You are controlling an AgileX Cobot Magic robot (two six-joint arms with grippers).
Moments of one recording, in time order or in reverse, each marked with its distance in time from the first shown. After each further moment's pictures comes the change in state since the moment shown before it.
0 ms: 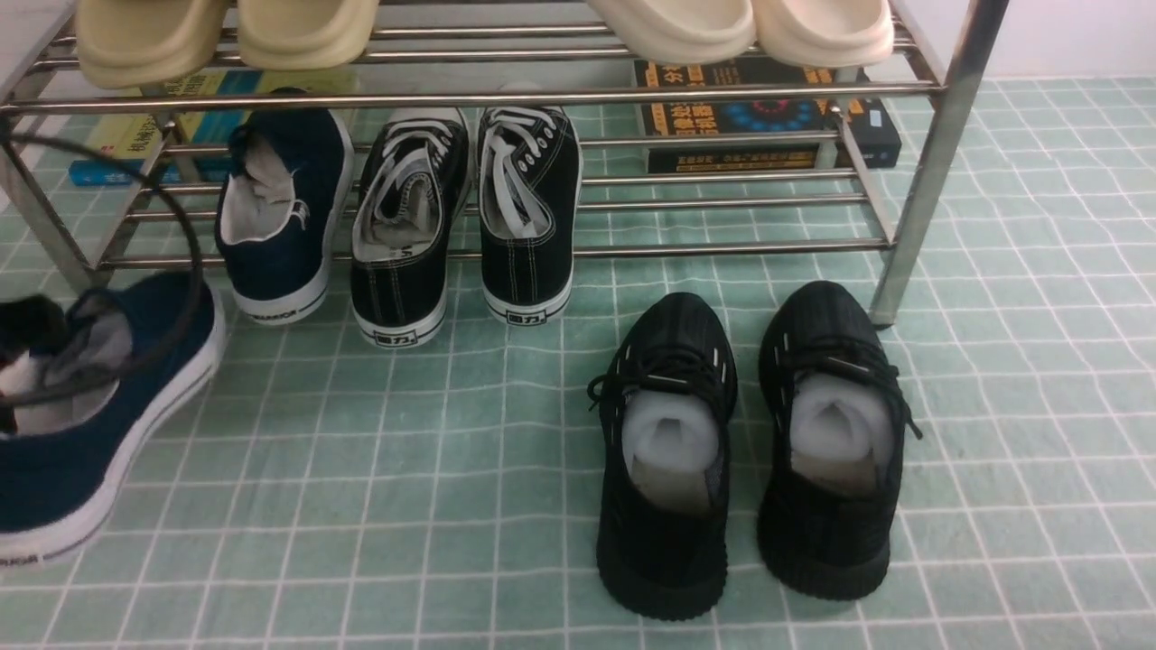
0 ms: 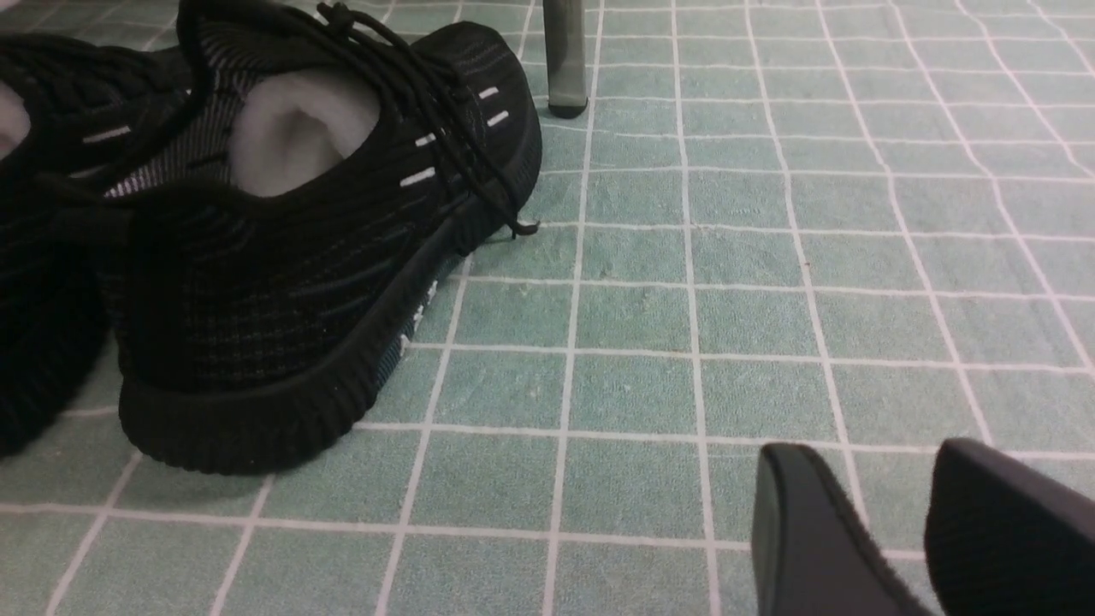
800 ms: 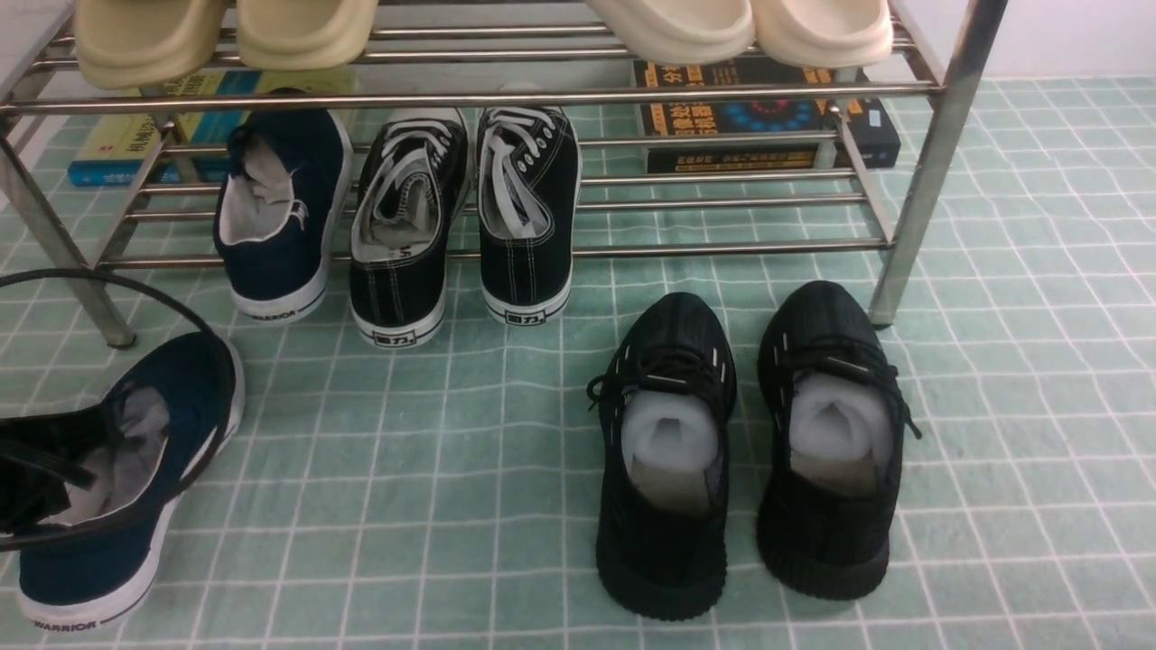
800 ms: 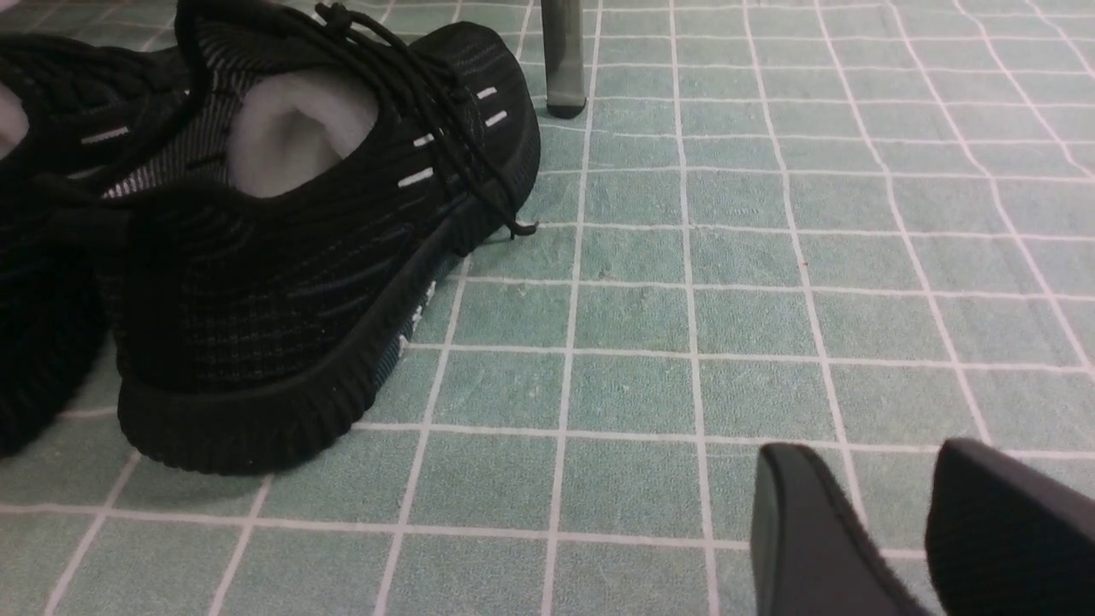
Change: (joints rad) right arm 0.000 0.000 0.000 0.000 0.000 0.000; left arm 0.000 0.032 0.239 0.019 -0.330 -0.025
